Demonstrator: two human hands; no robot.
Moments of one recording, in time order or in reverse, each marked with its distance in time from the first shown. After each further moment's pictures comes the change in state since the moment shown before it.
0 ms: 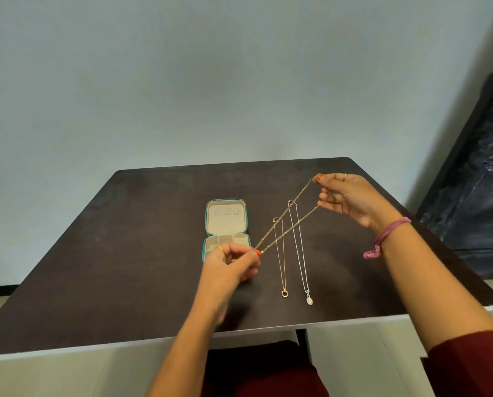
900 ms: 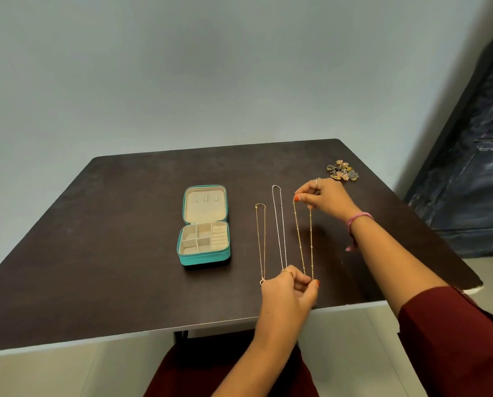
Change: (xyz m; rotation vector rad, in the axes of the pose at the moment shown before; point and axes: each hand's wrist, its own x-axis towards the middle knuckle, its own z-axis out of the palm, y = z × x) left_hand -0.036 -0.069 0.101 0.537 -0.124 0.120; right_hand 0.053 0.068 -0.040 -0.860 0.012 -0.276
